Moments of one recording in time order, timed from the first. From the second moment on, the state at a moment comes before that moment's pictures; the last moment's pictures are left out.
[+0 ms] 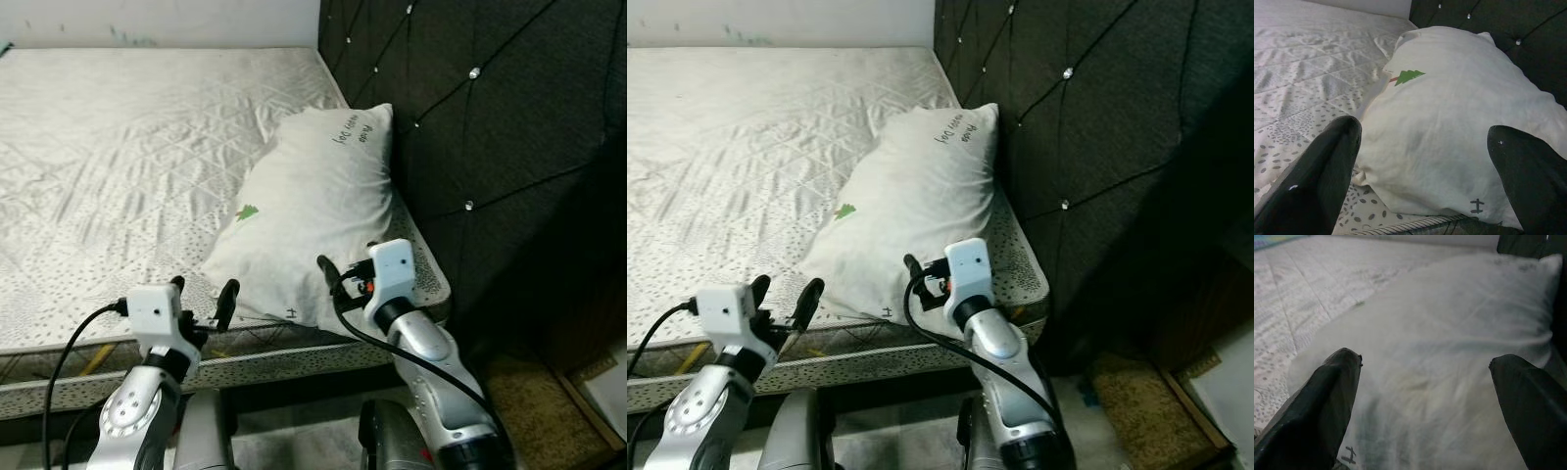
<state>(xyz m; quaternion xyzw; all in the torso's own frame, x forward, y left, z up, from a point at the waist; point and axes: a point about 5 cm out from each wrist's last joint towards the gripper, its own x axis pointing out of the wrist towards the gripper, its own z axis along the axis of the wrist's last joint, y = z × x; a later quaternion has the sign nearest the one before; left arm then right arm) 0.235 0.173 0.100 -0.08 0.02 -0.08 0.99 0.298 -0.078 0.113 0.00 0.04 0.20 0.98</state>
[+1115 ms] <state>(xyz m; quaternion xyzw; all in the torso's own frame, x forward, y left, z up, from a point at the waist) 0.209 0.178 0.103 -0.06 0.05 -0.07 0.99 0.344 -0.062 0.095 -0.08 0.10 0.11 0.99</state>
